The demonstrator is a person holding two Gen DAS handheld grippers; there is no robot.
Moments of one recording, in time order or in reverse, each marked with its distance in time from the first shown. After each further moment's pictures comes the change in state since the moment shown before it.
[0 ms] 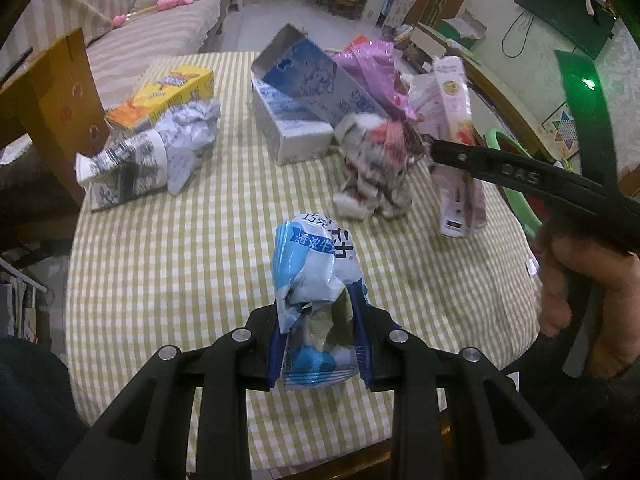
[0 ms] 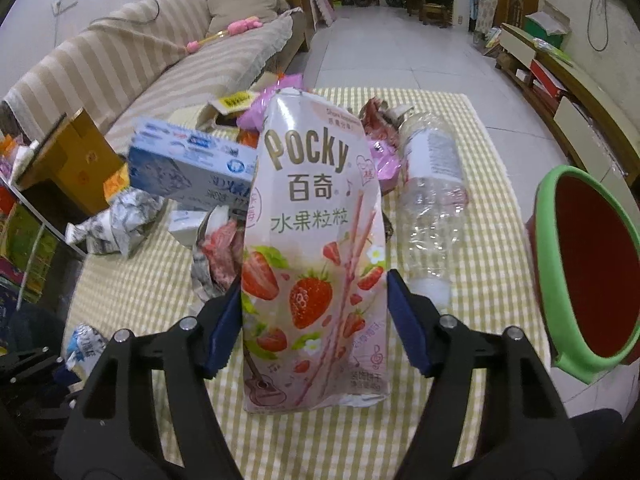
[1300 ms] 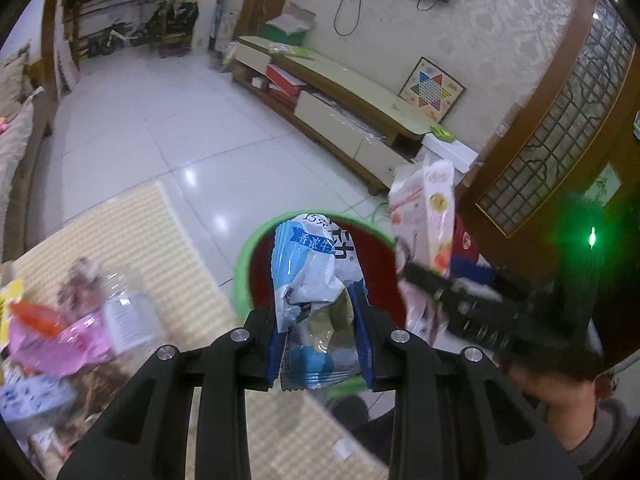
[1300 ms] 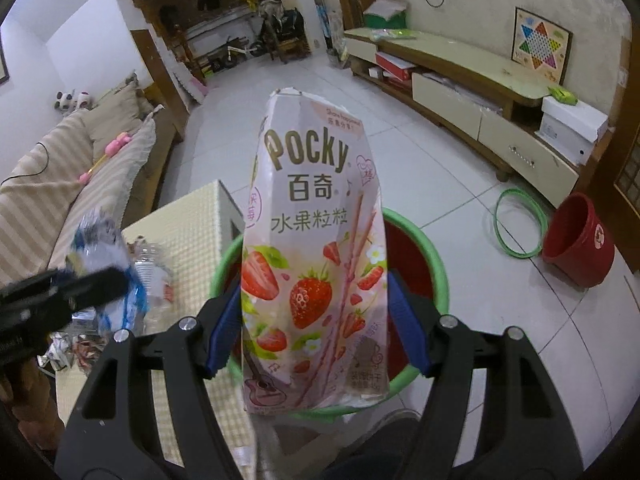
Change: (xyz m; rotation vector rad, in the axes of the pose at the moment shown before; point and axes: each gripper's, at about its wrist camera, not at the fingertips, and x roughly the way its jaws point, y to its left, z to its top) left arm 0.074 -0.312 0.175 0.410 -0.037 -0.359; right arm -0.102 -0.273 -0.010 0.398 -0.174 -0.220
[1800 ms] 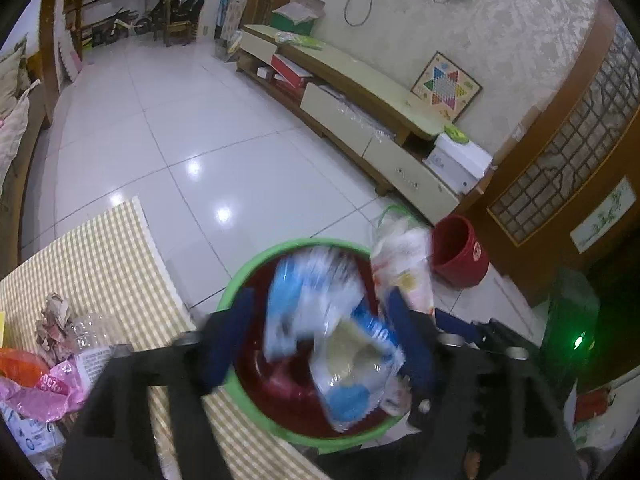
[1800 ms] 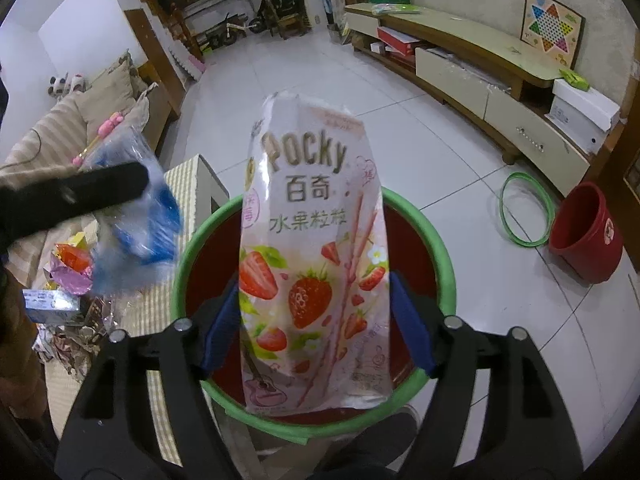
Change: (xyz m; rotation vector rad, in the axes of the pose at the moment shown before) left arm 0.044 -0.004 0.044 -0.038 0.024 0.020; right arm 0.037 -0.008 0.001 -0.028 0.071 -0.002
